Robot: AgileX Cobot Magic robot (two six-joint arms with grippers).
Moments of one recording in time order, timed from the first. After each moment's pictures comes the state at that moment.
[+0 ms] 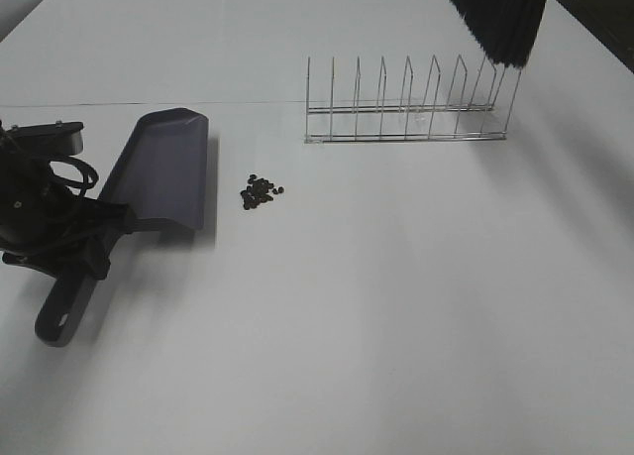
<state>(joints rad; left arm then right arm) -0.20 1.85 -0.97 -0.22 0.61 -0.02 0.13 2.12 -2.24 0.09 1.23 -0.01</state>
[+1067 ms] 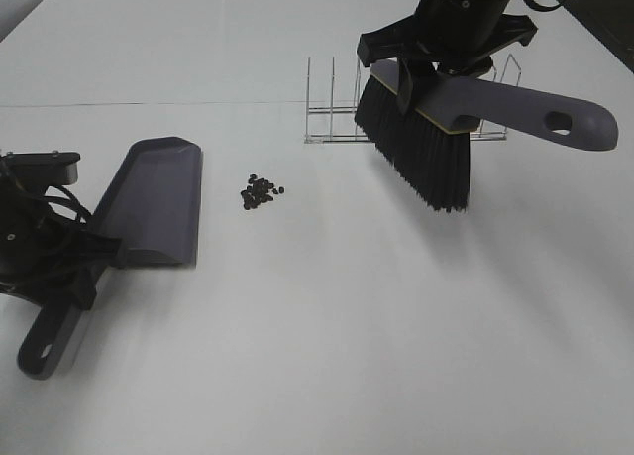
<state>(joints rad) -0.22 1.85 -0.89 -0.12 0.58 -0.11 0.38 1.99 -1.69 0.01 1.04 0.07</state>
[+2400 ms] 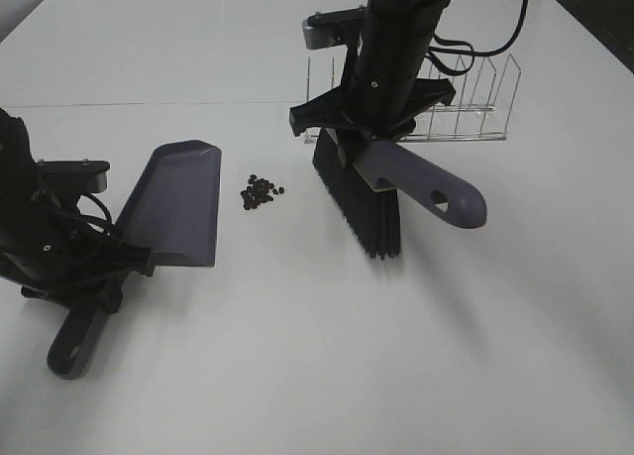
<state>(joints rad) -0.29 1.92 -0.89 -0.09 0.49 -0.17 0.52 2.16 -1.69 -0.09 0.90 0.26</state>
